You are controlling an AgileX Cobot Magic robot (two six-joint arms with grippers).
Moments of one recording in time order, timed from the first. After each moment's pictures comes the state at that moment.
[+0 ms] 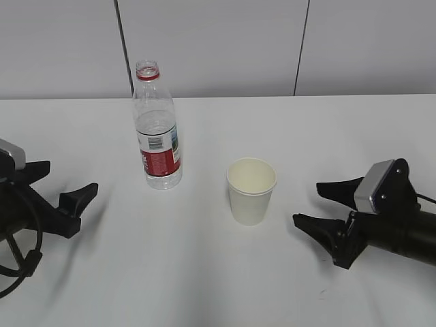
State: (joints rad) left arm -0.09 1.86 -0.35 0.36 -1.14 0.07; right arm -0.07 2.03 -0.49 -0.84 -1.15 -0.07
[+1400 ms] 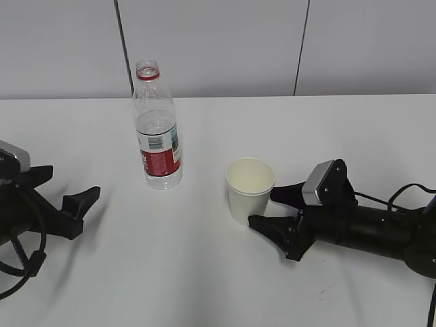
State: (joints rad) left arm -0.09 1.90 -0.36 0.36 -1.14 0.06; right arm 0.09 2.25 -0.73 -0.85 -1.15 0.10
